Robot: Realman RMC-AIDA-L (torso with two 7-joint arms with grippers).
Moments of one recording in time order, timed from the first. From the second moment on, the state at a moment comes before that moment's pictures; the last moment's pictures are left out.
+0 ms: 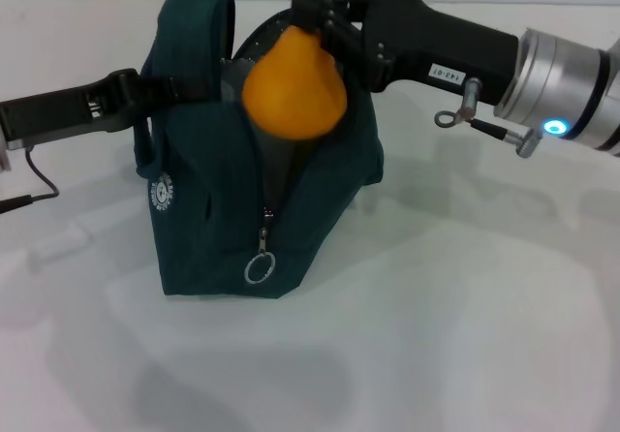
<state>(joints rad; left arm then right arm) -0.45 -2.06 0.59 0.84 1.89 1.64 -2.23 0.75 2.03 -1.74 -0.45 -0.61 -1.30 1.04</state>
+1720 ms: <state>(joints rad) -0.44 -2.06 0.58 0.84 1.89 1.63 -2.23 0.55 1.97 -1.71 -0.47 -0.58 -1.32 0.99</state>
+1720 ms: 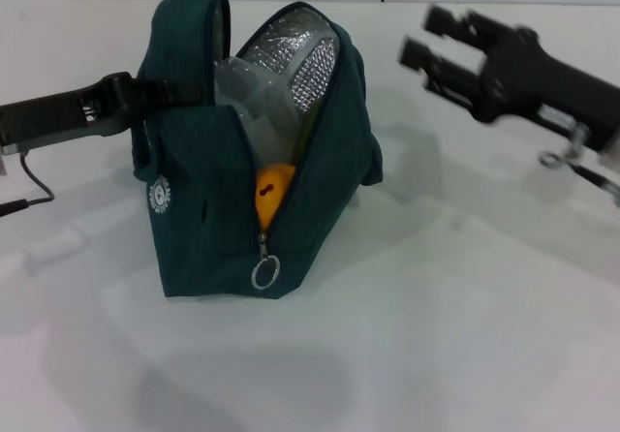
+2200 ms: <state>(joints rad) -0.44 -2.06 0.58 0.84 1.89 1.63 -2.24 0.51 1.95 -1.71 -0.44 -0.75 -1.32 1.01</state>
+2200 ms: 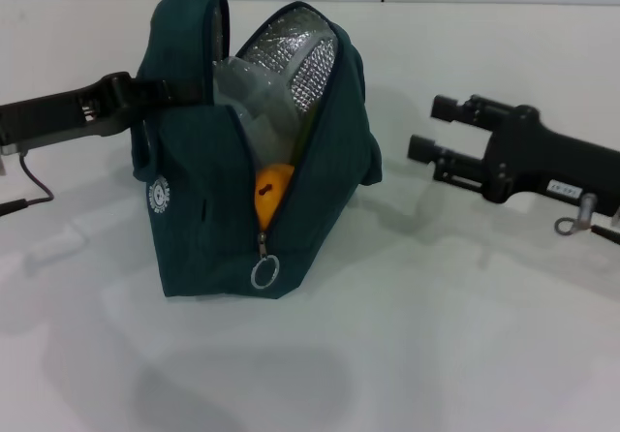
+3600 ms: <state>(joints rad) -0.44 -2.06 0.58 0.84 1.89 1.63 -2.24 0.58 2.00 -1.70 -0.45 -0.90 -1.25 1.01</state>
